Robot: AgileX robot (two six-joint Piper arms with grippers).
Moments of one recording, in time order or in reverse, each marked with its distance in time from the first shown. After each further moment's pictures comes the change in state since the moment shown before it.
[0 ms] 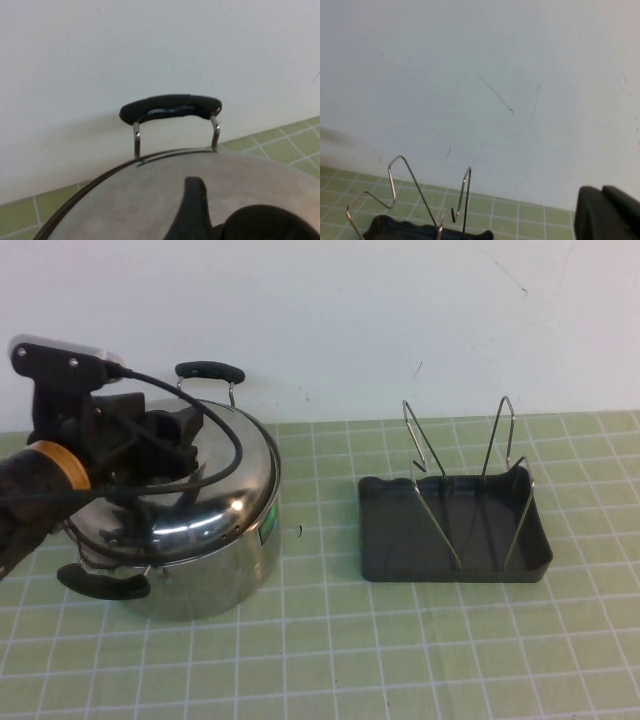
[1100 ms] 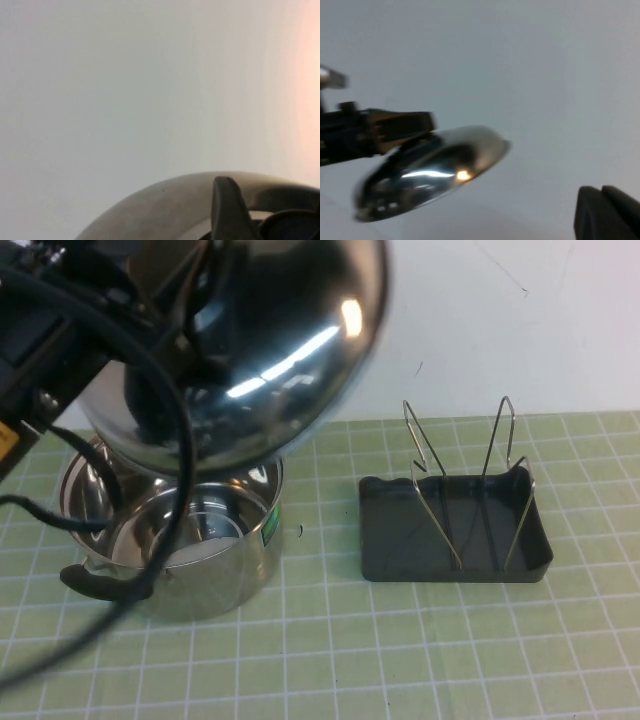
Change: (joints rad) right arm 0.009 0.032 -0.197 -0.991 -0.536 0.994; left arm -0.148 -0.367 -0.021 -0.042 -0.360 -0.124
